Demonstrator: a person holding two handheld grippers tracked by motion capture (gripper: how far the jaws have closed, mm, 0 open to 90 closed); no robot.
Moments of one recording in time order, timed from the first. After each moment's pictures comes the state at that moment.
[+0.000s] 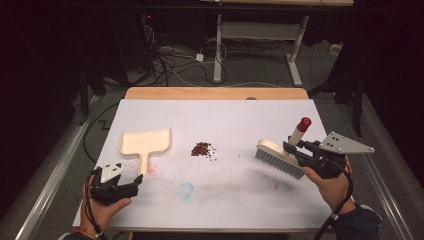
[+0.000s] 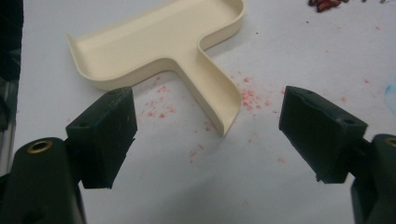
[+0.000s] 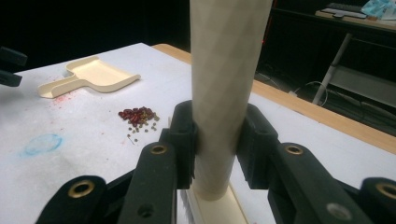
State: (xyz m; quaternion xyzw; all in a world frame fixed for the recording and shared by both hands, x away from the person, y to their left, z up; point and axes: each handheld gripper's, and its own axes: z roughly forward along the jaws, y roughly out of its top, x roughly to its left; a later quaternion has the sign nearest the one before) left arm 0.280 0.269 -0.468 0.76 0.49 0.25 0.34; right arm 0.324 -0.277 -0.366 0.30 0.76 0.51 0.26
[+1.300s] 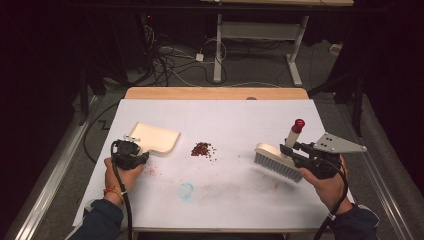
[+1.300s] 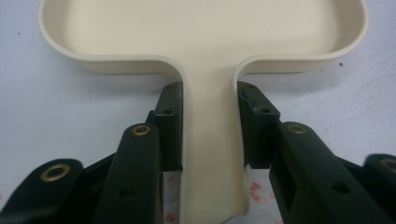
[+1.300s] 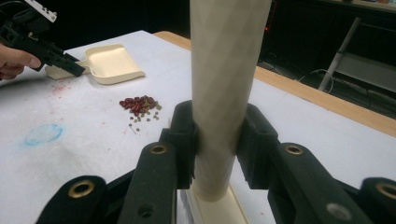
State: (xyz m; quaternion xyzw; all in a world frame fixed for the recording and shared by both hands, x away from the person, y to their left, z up) left arm 0.388 0.253 -0.486 0.76 0.58 0.16 0.27; right arm 0.328 -0.272 -0.374 0.31 0.77 0.49 0.25
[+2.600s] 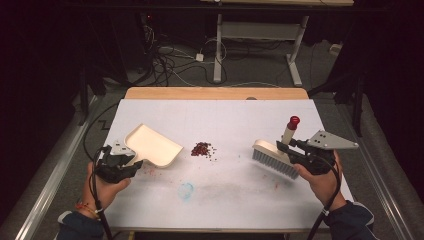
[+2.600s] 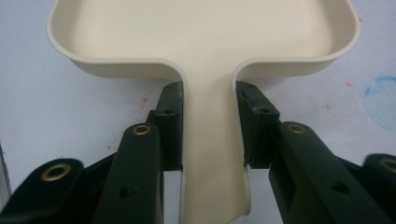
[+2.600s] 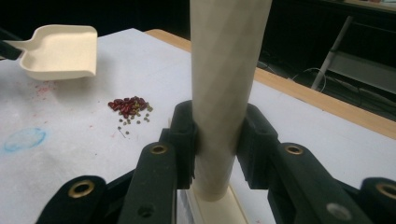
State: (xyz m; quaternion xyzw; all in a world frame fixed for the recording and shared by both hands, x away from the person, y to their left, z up) left arm 0.321 0.260 -0.432 0.83 0.46 0.17 0.28; right arm 0.339 -0.264 -0.378 0.32 0.77 0.49 0.26
